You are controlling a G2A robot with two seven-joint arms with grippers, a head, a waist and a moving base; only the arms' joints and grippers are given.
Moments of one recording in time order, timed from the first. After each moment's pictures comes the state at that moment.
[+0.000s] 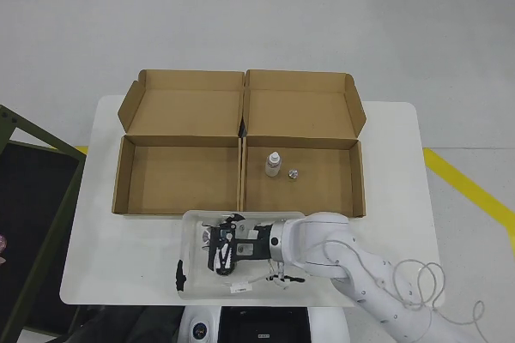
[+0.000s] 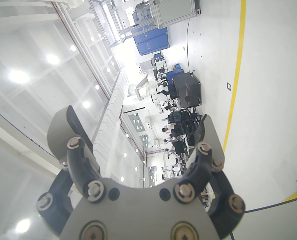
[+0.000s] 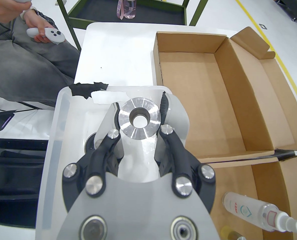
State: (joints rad) left arm -0.36 -0.19 -0.39 -1.44 1.98 -0.36 0.13; right arm -1.07 -1.25 0.79 -1.92 -1.23 -0.69 0.54
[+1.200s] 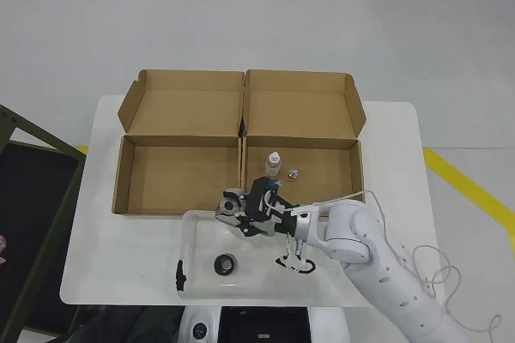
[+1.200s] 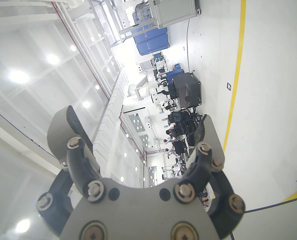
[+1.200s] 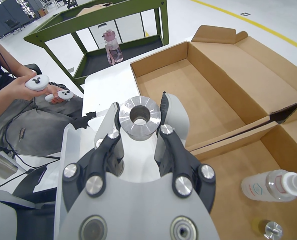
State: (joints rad) left arm -0.36 -0.19 -0.39 -1.44 1.98 -0.36 0.13; right arm -1.10 -1.23 0.93 -1.83 -0.88 -0.60 0.45
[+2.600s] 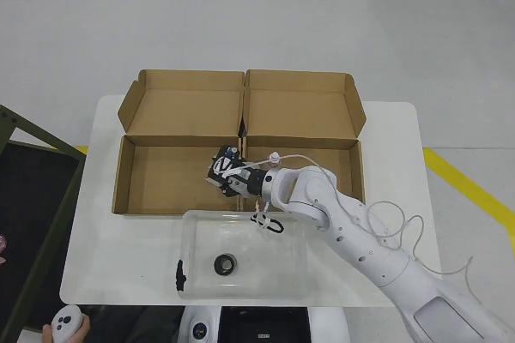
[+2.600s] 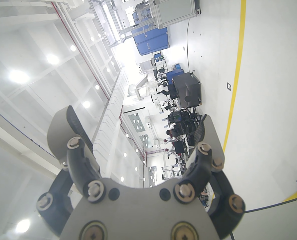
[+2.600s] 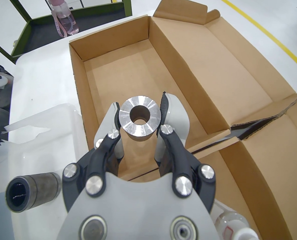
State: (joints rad) left arm -0.36 -0.19 -0.39 -1.44 1.98 -0.36 0.13; right arm -0.76 -1.35 0.70 -1.48 -1.08 -0.40 0.44
